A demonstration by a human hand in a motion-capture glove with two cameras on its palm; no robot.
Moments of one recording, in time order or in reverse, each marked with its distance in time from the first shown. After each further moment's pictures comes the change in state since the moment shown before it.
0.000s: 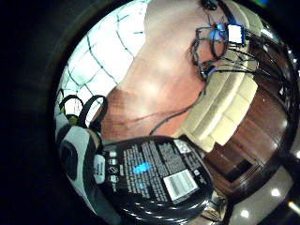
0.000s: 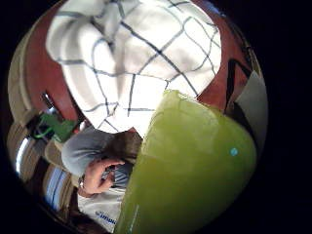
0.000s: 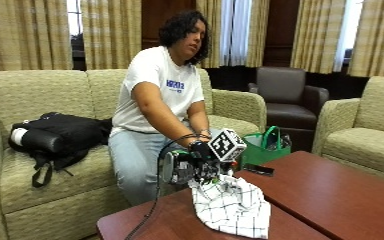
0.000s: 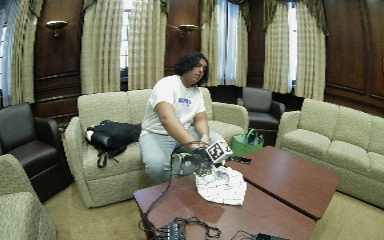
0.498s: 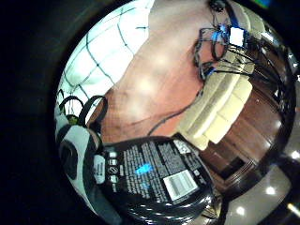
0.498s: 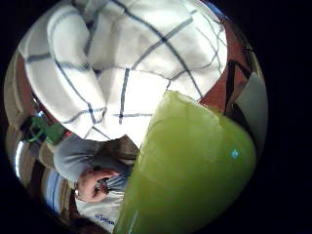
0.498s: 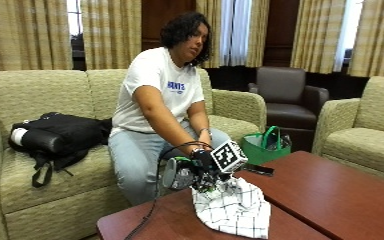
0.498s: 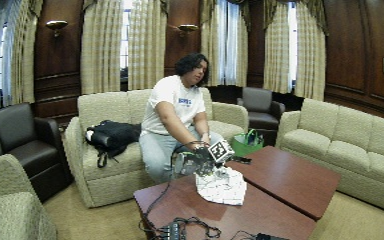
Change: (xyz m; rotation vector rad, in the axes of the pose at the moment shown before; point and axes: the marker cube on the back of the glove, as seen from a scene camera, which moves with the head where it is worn) arm -0.015 -0.019 0.026 -0.099 0.065 0.003
